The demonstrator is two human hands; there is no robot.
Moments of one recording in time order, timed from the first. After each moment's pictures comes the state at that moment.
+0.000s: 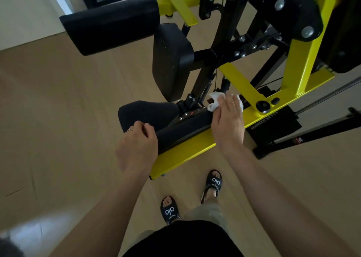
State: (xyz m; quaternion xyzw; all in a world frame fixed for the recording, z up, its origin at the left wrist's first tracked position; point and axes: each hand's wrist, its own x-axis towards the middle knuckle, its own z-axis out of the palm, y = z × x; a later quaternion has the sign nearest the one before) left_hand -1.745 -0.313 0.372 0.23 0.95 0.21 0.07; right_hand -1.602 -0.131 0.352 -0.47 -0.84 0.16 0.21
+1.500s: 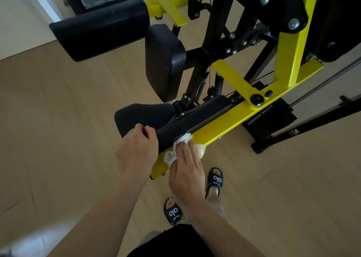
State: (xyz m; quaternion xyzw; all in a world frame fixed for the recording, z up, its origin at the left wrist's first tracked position) left_hand -1.746 -0.313 0.369 0.24 0.95 0.17 0.09; right_hand -1.601 -0.301 0.319 -0.42 -0.87 0.17 0.18
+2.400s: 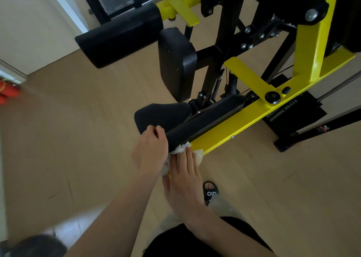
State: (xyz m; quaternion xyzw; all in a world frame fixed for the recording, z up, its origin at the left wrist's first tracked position) left_hand -1.746 -0.309 0.378 0.20 0.96 0.17 0.13; right_hand -1.616 -0.334 0.333 -0.37 -0.91 0.15 0.07
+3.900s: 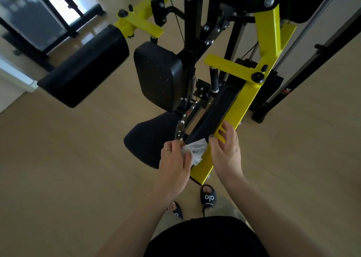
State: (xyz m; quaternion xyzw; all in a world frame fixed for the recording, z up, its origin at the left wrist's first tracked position) left_hand -1.807 -0.343 0.367 0.57 0.73 0.24 0.28; right_hand -1.663 -0.290 0.386 -0.64 -0.50 0.46 0.36
